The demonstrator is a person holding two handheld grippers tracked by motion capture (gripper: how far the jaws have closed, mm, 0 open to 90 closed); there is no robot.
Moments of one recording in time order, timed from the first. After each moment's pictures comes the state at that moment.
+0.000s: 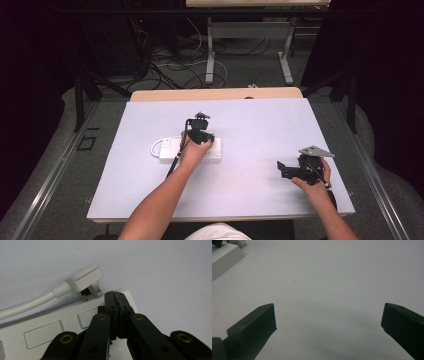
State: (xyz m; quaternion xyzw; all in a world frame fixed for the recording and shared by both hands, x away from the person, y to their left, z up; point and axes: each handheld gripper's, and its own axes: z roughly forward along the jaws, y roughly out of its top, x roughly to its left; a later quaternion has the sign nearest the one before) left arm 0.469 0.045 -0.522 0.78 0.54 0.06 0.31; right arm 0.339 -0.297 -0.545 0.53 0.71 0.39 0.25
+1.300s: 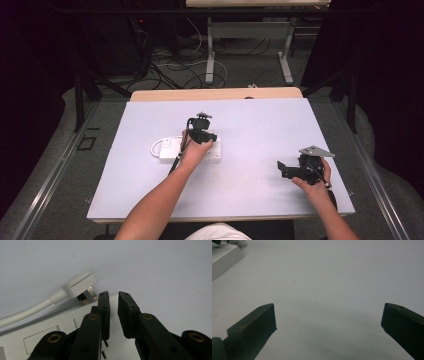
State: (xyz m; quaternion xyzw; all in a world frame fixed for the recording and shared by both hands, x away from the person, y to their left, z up) left arm 0.467 0.044 -0.518 0.79 0.52 0.07 0.32; right arm 0.339 -0.298 -0.546 0.53 0.71 0.39 0.25
